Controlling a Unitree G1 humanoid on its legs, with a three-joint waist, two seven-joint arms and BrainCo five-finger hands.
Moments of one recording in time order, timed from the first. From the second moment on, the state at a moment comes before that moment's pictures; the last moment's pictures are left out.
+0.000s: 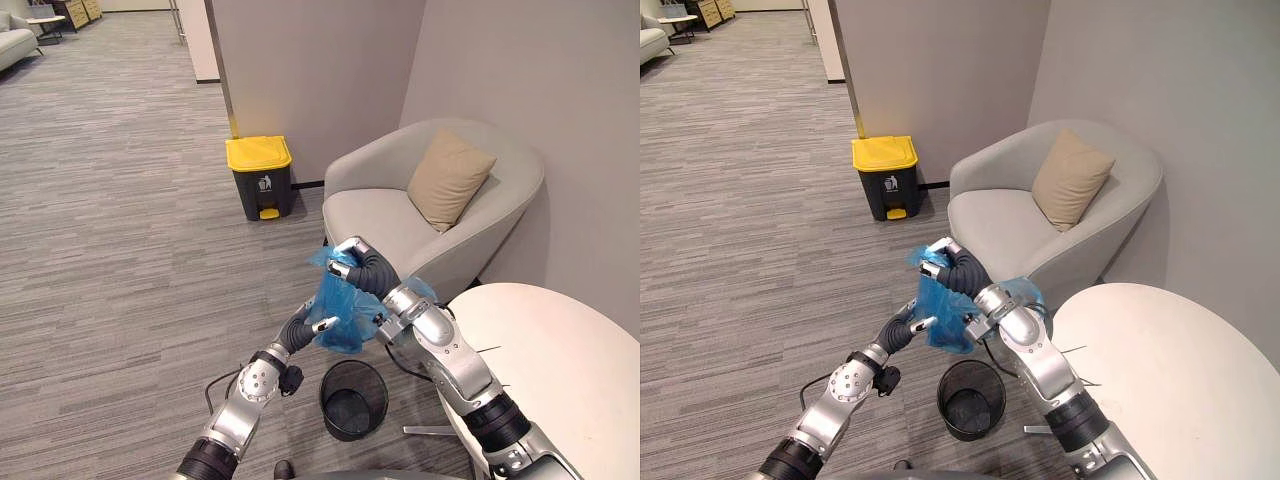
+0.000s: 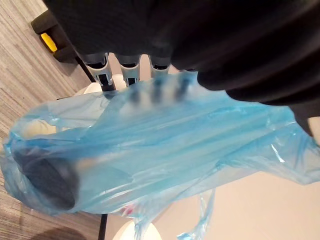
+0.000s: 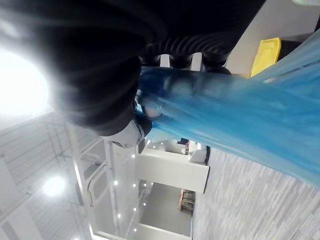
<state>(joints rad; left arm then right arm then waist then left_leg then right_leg) -0.02 0.22 -0.35 0.27 0.15 -0.14 -0.06 -0.25 -0.25 0.43 -0.09 0.28 -0.06 0.15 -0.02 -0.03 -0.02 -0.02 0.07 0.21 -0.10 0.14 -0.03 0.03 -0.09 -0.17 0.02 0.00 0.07</state>
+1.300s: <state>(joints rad) 0.05 0.23 -0.23 0.19 0.11 -0.15 -0.06 -0.24 -0.26 0.28 0.02 0.15 -0.07 0.11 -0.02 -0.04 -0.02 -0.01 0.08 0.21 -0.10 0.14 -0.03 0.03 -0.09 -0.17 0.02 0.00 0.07</state>
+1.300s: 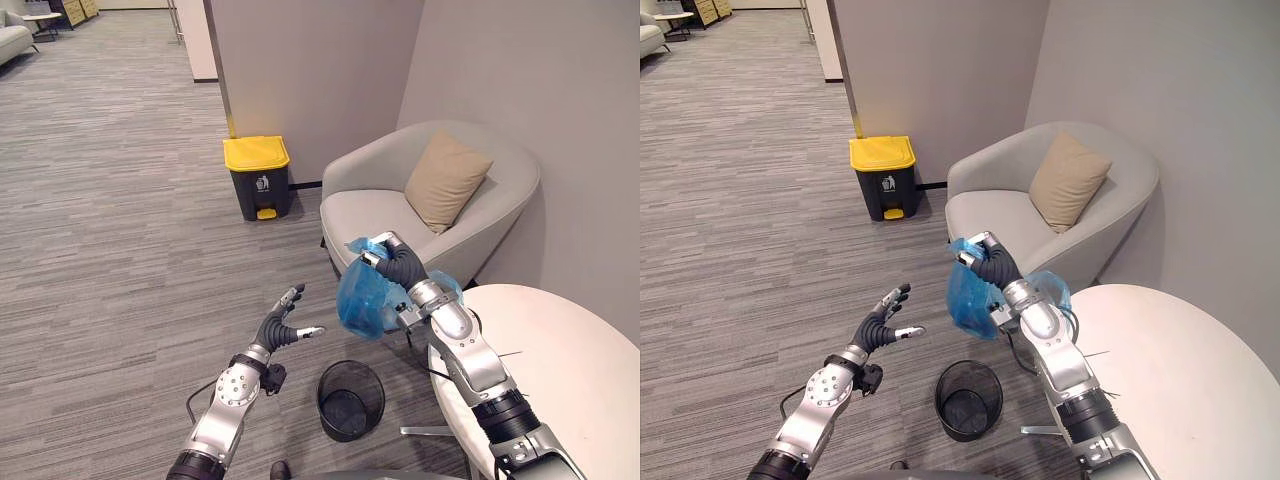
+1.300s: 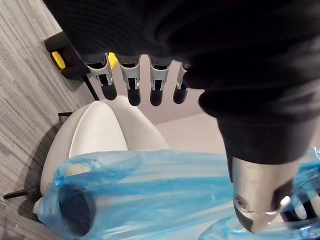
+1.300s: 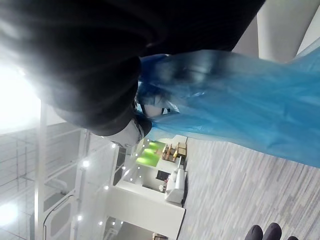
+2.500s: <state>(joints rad) 0.00 0.26 -0.37 0.23 0.44 -0.18 0.00 -0.32 -0.24 0.46 -0.17 0.35 -0.11 0.18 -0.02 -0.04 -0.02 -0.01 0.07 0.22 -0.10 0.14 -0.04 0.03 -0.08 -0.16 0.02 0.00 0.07</state>
